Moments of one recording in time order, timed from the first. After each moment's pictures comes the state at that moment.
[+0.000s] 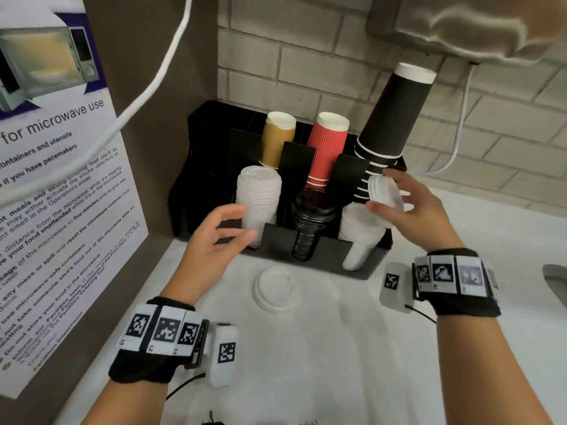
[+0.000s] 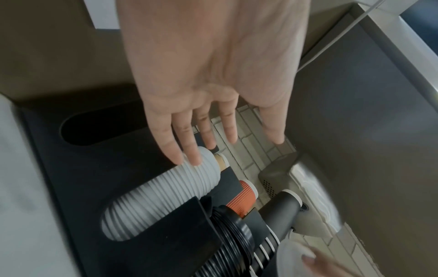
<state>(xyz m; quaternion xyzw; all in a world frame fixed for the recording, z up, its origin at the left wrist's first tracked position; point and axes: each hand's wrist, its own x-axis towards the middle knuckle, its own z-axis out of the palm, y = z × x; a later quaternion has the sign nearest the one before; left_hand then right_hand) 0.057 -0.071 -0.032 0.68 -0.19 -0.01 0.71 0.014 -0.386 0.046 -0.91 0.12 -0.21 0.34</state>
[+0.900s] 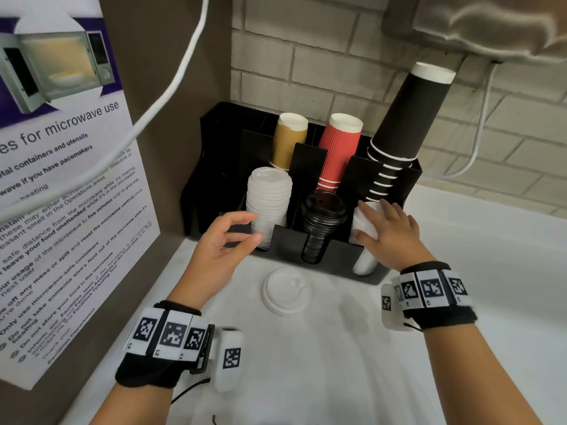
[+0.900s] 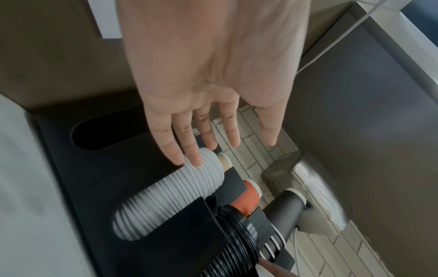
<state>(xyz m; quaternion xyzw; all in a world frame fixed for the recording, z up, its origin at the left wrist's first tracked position) 0.051 -0.068 -0.033 0.72 -0.17 0.00 0.68 0.039 -0.368 -0.004 -0.99 0.12 -0.03 0.03</state>
